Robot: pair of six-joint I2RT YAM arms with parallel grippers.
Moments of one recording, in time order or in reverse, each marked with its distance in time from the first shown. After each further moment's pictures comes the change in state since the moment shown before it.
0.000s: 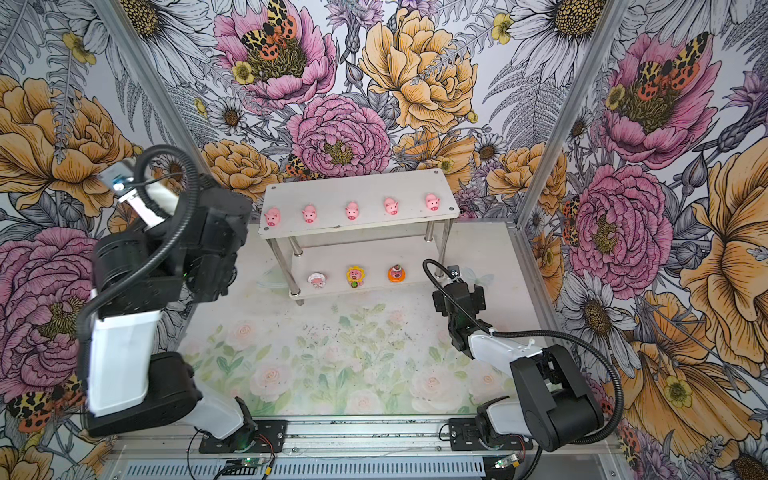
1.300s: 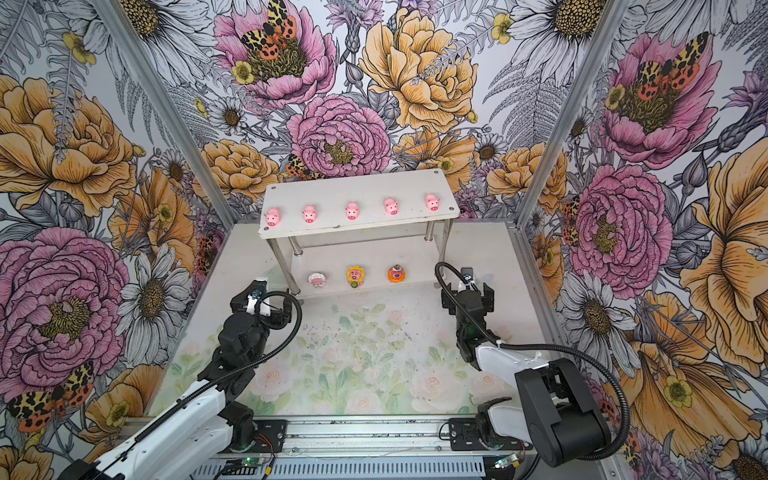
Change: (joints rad) left arm 0.546 -0.895 -2.446 1.960 1.139 0.941; right arm -0.069 -0.066 -0.124 0.272 -0.015 0.012
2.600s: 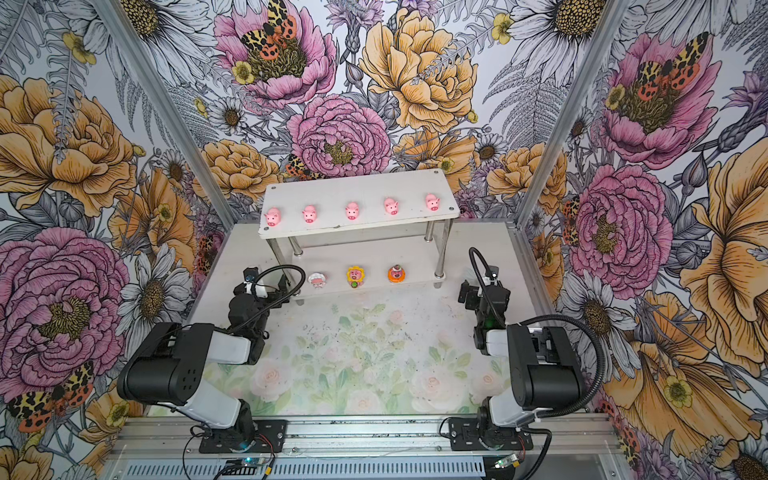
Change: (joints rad) left arm 0.271 0.806 0.073 0.743 0.283 -0.128; right arm -0.298 0.258 0.026 0.200 -0.378 0.076
